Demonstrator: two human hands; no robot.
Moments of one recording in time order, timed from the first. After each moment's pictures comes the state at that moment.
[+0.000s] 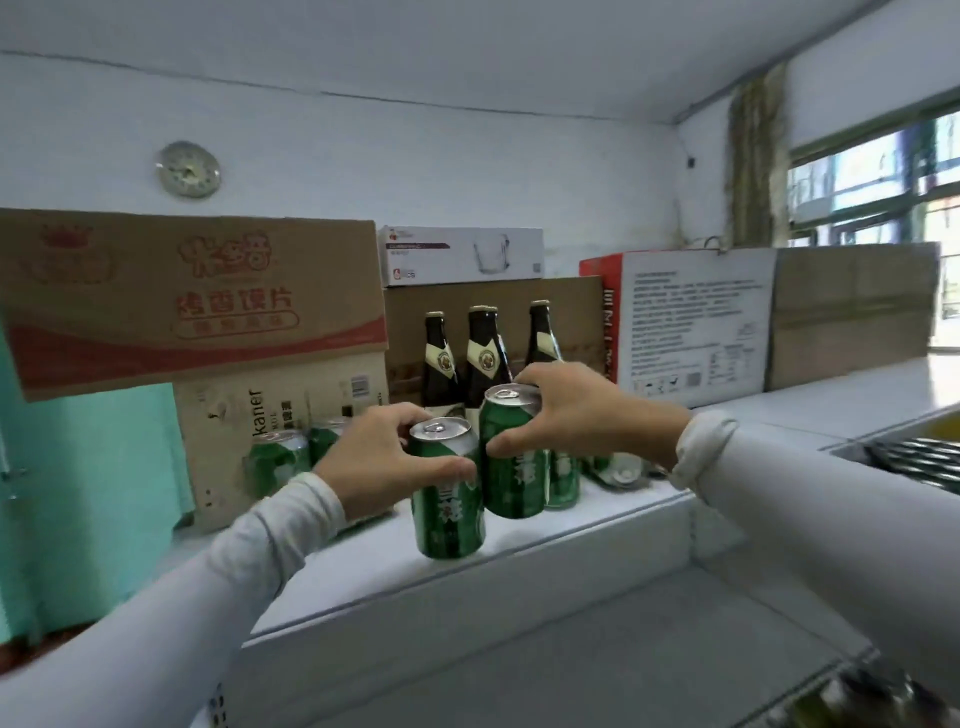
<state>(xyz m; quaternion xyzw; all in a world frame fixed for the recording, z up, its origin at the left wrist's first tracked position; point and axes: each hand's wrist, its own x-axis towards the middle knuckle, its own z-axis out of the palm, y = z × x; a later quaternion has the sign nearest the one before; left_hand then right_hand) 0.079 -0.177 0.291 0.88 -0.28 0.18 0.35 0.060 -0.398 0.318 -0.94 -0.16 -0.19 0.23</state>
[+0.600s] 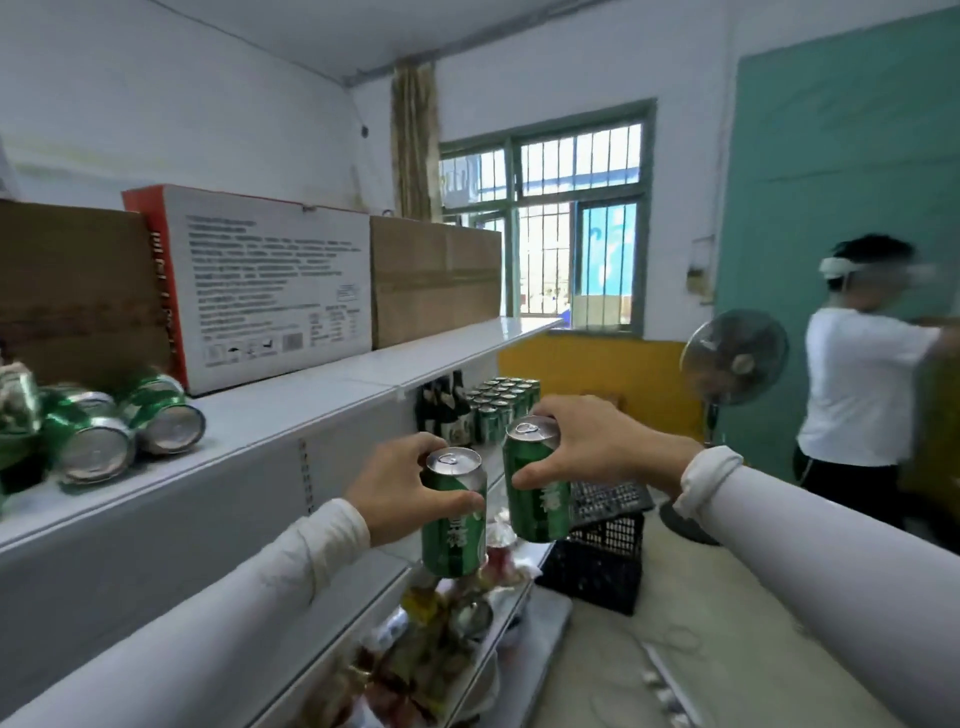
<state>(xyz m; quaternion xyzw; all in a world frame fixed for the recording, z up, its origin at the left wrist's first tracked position) -0.007 -0.610 0.173 0.76 -0.53 0.00 0.37 -0.172 -0.775 0.215 -0.96 0.18 -0.16 0.13</state>
